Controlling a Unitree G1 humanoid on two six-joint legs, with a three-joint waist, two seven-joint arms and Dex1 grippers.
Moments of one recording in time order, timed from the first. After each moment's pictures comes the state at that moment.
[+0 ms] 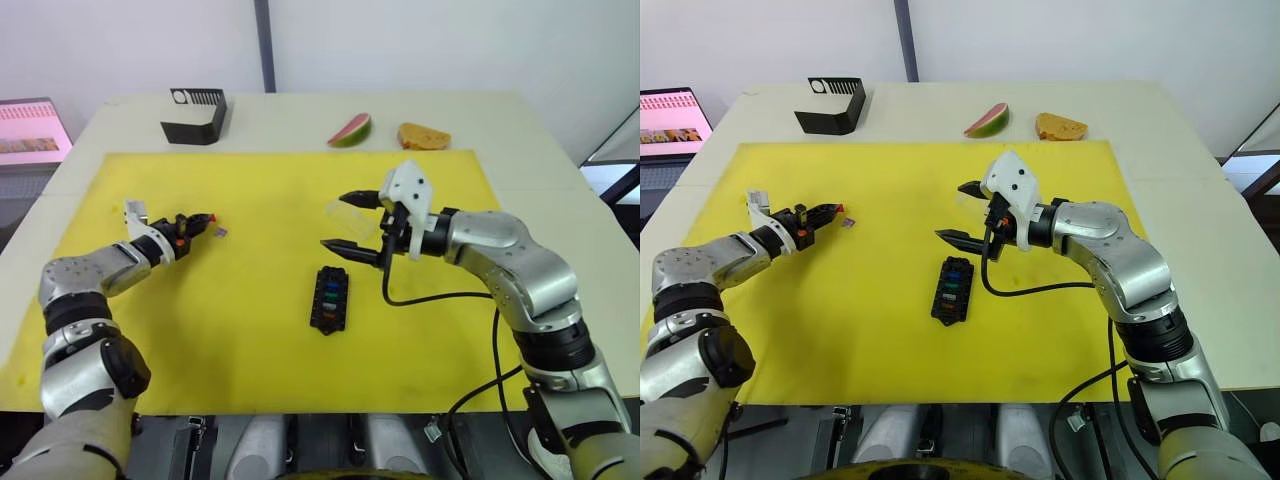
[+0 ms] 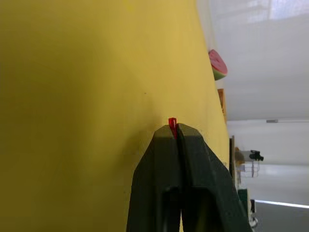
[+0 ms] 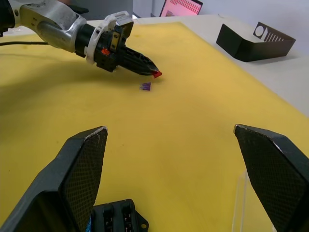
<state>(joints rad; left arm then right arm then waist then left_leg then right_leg) -0.76 0.55 0.66 0.81 -0.89 1.13 -0.35 -0.60 -0.57 0.15 -0.32 0.43 0.67 0.79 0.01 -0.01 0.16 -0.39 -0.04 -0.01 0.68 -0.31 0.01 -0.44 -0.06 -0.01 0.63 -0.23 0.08</state>
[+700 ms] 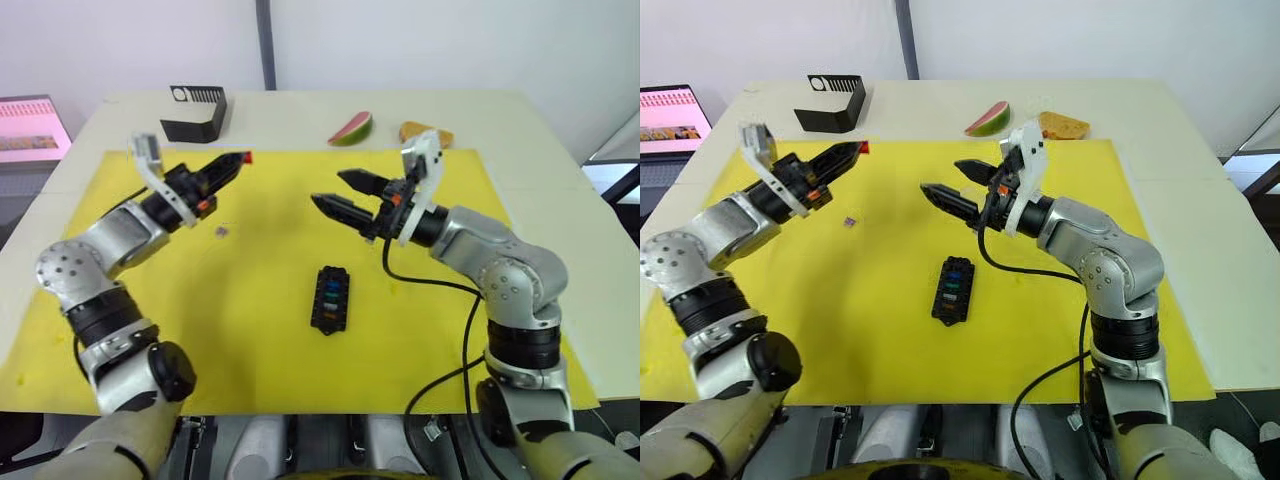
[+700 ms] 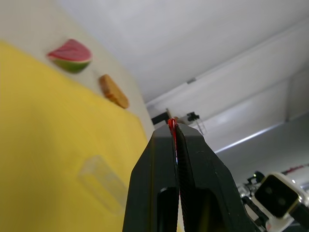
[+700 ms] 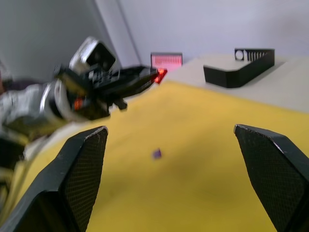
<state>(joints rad) -0.75 0.25 0.69 0.05 -1.31 1.32 -0.09 -0.64 -0.24 -0.13 -0.32 0.77 0.95 0.46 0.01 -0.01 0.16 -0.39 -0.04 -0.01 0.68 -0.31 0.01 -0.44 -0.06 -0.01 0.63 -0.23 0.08</state>
